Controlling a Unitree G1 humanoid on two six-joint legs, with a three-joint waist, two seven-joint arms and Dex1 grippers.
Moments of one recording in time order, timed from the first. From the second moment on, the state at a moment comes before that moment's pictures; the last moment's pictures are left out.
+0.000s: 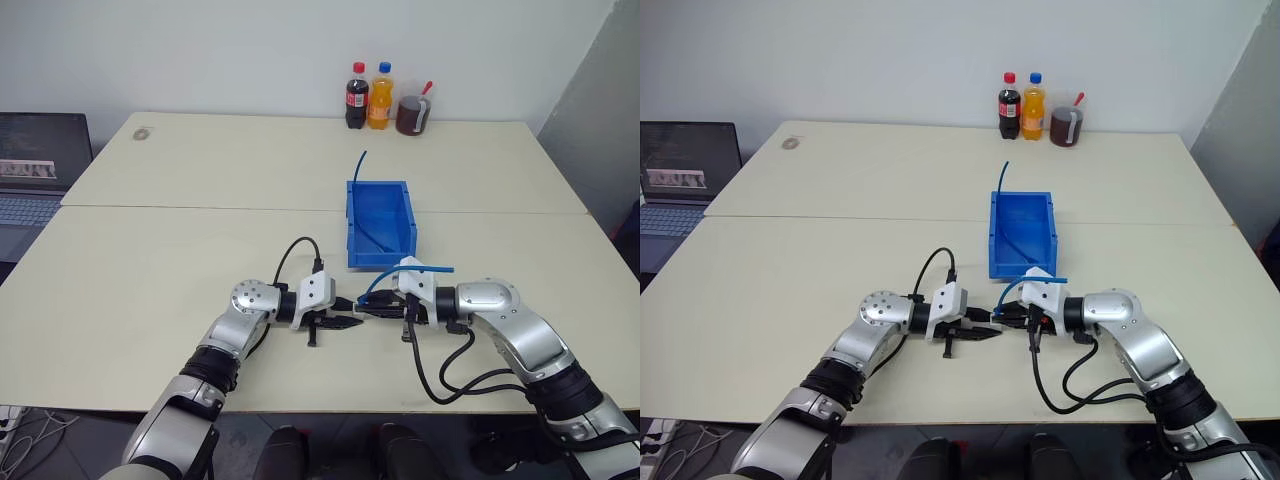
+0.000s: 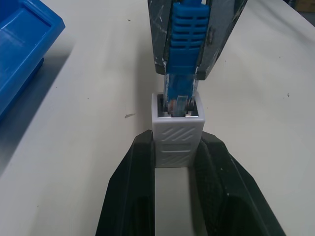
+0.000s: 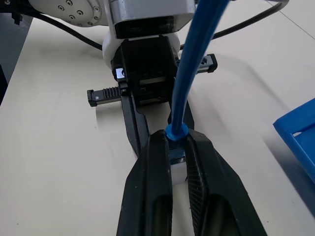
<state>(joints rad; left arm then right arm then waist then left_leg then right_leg) -0.54 0.36 -0.31 0.52 -0.10 -0.20 -1.24 -0.42 -0.57 0.35 -0.14 0.23 0.33 0.98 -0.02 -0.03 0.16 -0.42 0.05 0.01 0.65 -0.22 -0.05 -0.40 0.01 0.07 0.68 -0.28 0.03</state>
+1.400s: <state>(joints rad) -0.51 0.37 -0.30 0.51 -0.07 -0.16 -1.21 -0.54 -0.51 0.42 0.05 0.18 0.34 1.11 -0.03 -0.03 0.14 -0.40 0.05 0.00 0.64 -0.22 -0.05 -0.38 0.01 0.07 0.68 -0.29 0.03</state>
